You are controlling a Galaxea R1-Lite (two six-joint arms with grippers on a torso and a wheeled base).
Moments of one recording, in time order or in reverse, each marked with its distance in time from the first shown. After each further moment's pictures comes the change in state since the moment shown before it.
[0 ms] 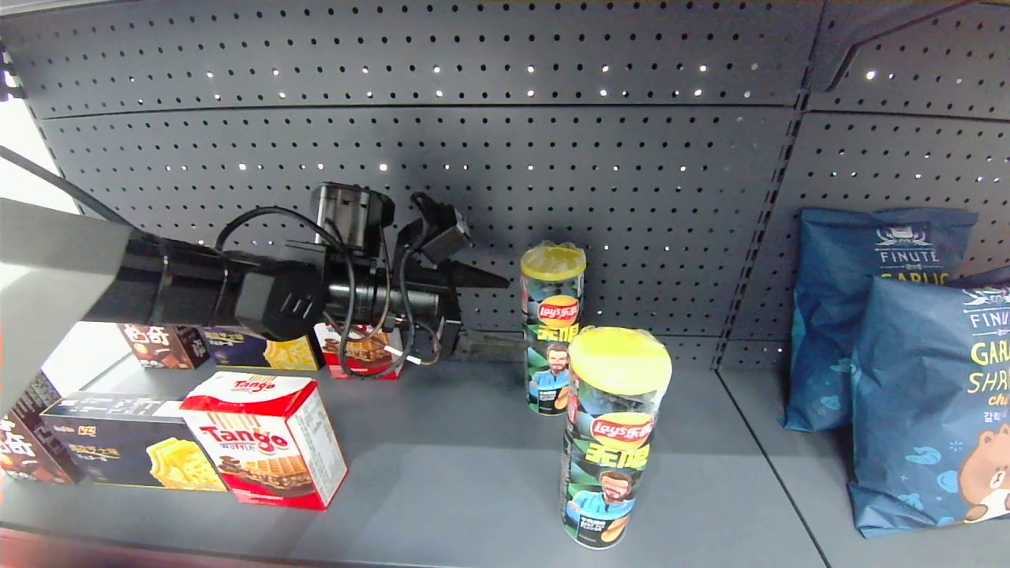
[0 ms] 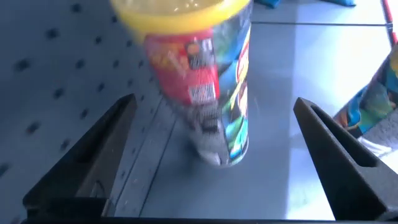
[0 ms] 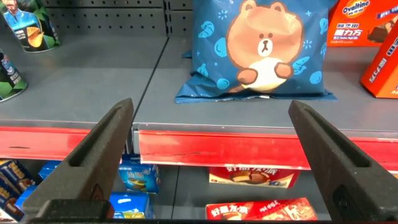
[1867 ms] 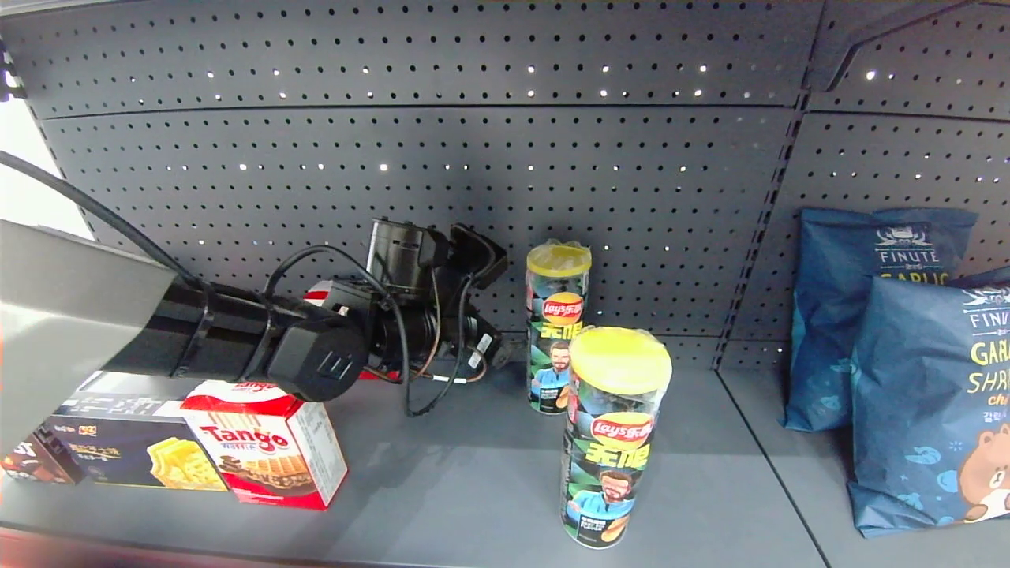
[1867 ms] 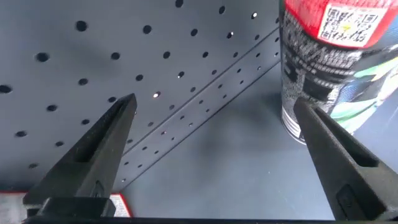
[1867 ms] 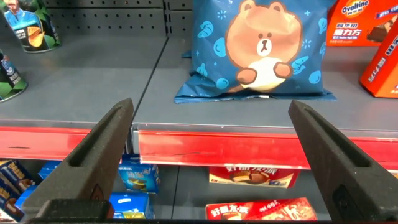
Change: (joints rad) left arm -0.168 -0.011 0.148 -0.168 0.839 -0.206; right arm 0.000 0.000 0.000 0.000 0.000 0.000
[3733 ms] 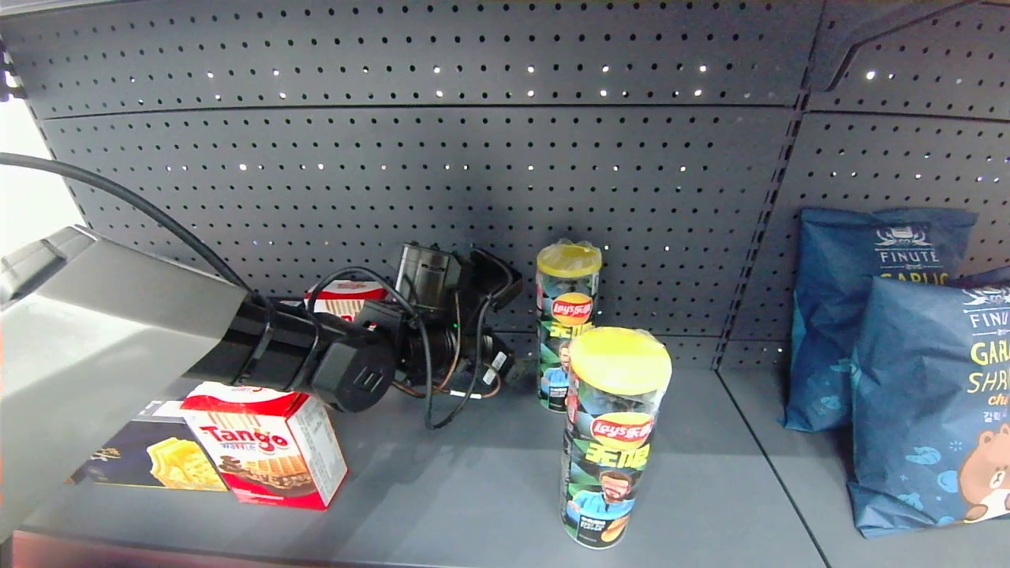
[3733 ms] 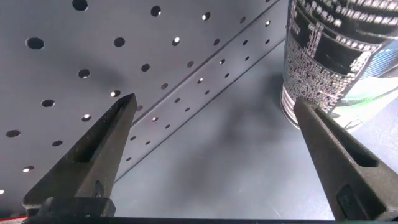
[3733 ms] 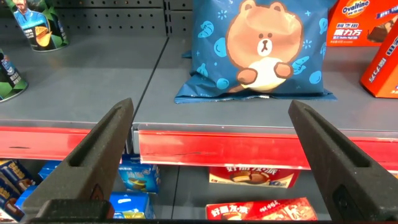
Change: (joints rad) left arm -0.019 0.079 -0.016 -0.014 0.000 -0.014; right arm 0.000 0.000 0.000 0.000 0.000 0.000
